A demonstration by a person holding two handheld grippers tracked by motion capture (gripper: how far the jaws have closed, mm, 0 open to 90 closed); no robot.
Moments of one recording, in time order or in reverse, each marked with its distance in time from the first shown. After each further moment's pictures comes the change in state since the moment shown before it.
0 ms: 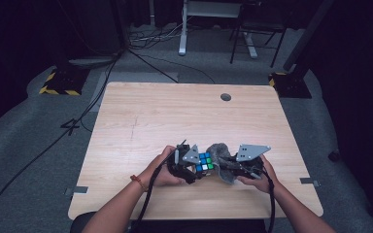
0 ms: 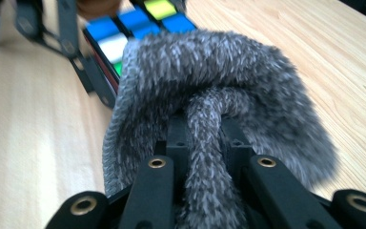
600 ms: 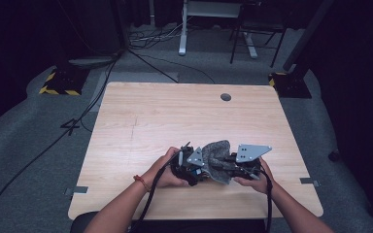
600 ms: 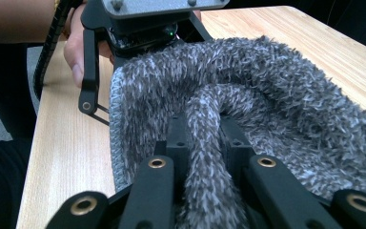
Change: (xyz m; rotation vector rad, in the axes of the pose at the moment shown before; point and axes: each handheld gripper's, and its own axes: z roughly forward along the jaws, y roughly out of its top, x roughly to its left) left arm -0.002 0.002 0.011 0.030 -0.014 0.015; right arm 0.009 0.016 -0.001 -0.117 0.078 -0.015
